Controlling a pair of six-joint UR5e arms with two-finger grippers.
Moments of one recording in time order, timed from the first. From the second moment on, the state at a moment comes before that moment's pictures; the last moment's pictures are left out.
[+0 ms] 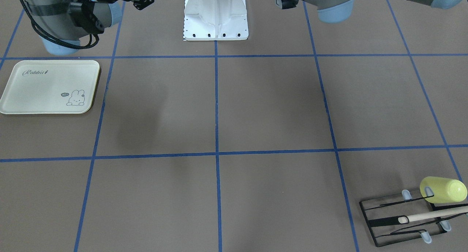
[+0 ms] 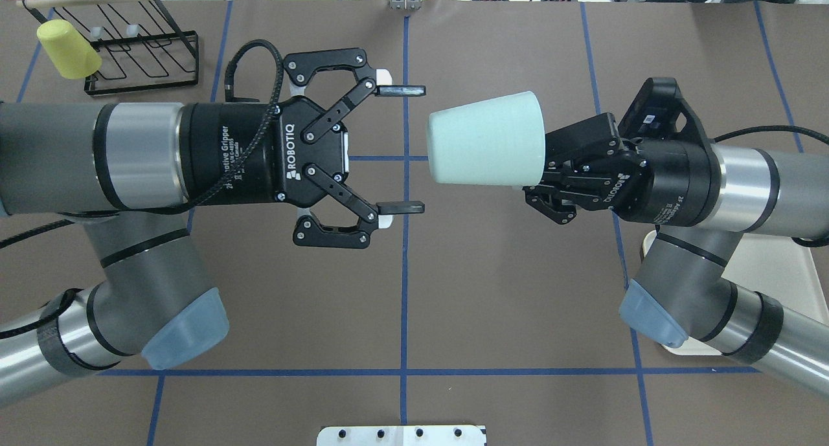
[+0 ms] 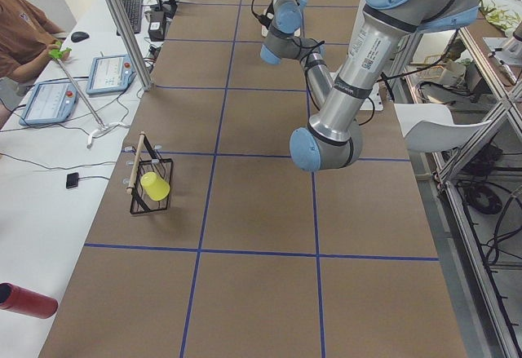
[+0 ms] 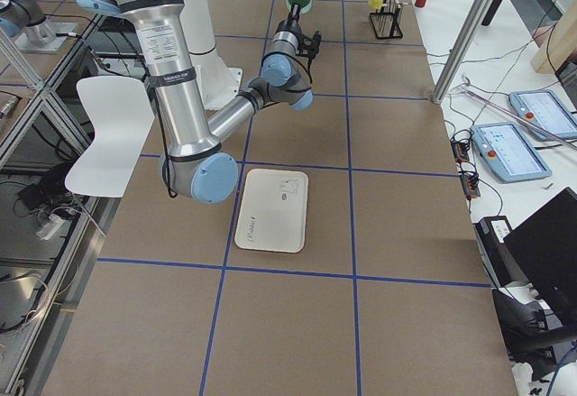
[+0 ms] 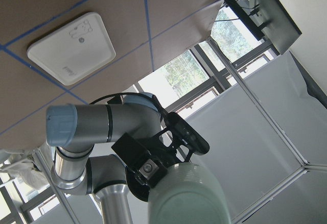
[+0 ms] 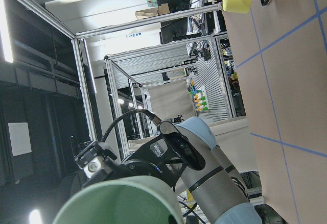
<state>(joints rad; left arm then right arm) -0.65 -2.09 -1.92 -2.88 -1.96 -2.83 0.70 -1.26 1.81 0.26 1.87 2.25</state>
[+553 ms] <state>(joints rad) -0.82 -2.01 -1.96 -2.51 -2.16 -2.35 0.88 -1.32 1.68 0.13 2.13 1.96</state>
